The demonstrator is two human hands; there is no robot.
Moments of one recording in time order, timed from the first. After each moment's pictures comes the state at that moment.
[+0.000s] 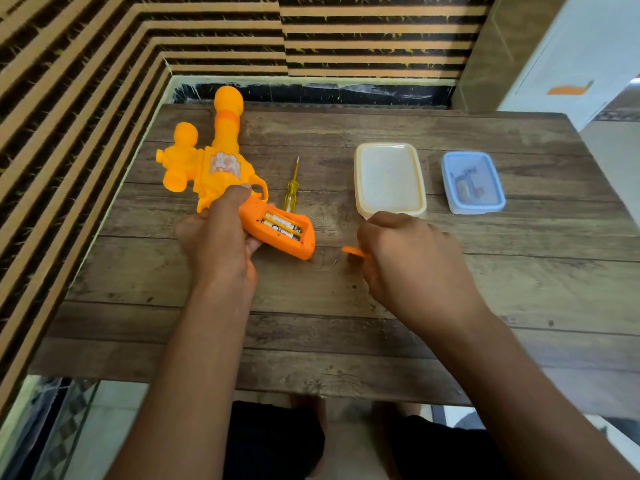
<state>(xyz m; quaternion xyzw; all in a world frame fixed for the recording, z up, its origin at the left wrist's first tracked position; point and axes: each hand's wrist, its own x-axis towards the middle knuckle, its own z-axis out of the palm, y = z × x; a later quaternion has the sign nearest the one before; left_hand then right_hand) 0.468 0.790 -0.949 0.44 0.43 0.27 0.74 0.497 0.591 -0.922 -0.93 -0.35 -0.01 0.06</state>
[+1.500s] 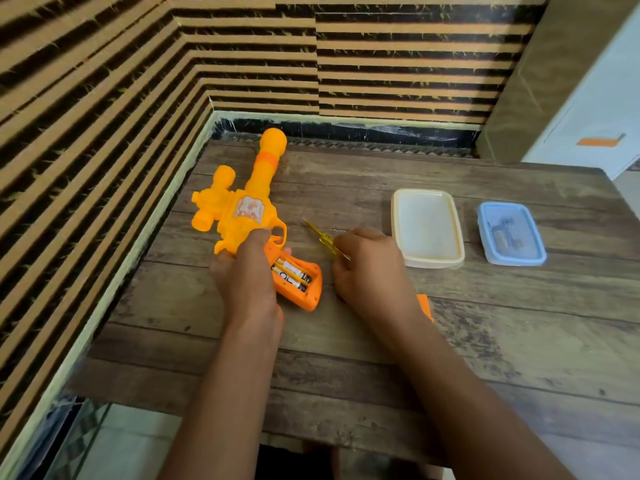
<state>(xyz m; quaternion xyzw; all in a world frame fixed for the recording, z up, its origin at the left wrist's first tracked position) 0.460 0.800 -0.947 0.43 0.47 0.32 0.71 0.530 0.678 -0.975 -0.89 -0.34 -0.04 0.29</state>
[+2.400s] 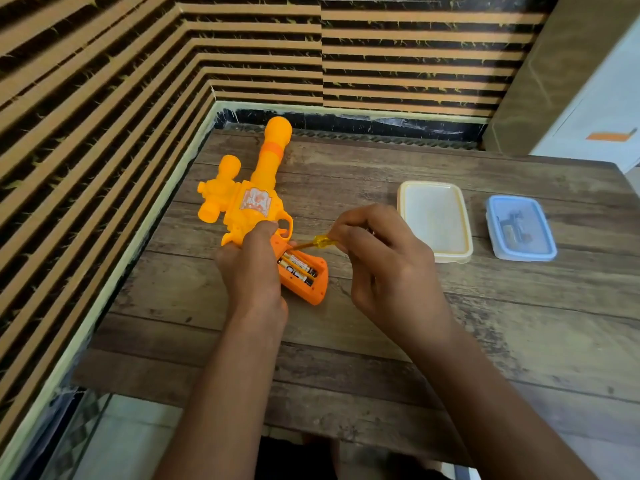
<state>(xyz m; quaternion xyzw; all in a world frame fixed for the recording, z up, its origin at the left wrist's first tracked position) 0.462 0.802 -0.951 0.45 0.49 0.29 0.69 0.511 0.654 -0.951 -0.77 -0.46 -0.20 0.39</state>
